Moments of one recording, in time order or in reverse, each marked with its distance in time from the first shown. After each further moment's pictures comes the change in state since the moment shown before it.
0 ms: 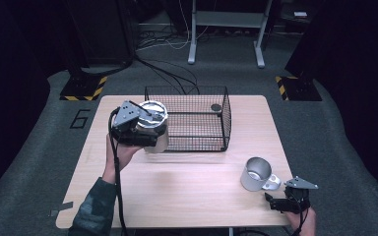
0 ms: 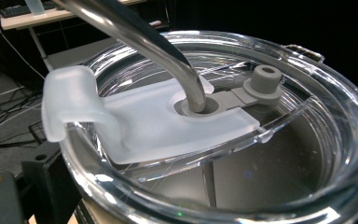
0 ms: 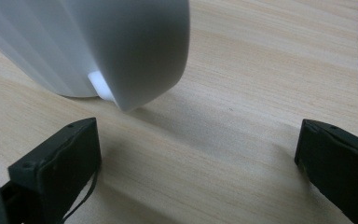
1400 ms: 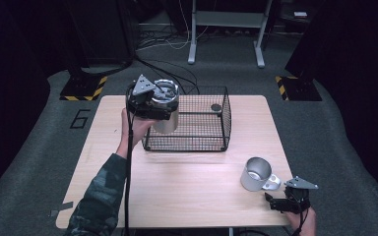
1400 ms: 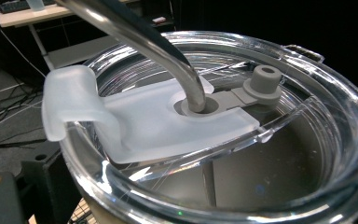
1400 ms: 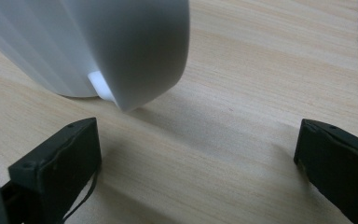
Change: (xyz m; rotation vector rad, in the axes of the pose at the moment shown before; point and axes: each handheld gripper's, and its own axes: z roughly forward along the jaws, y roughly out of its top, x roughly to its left) left arm 0.025 0.041 0.061 0.027 0.025 -0.010; right arm 0.000 0.000 0.000 -0.002 0.000 -0.002
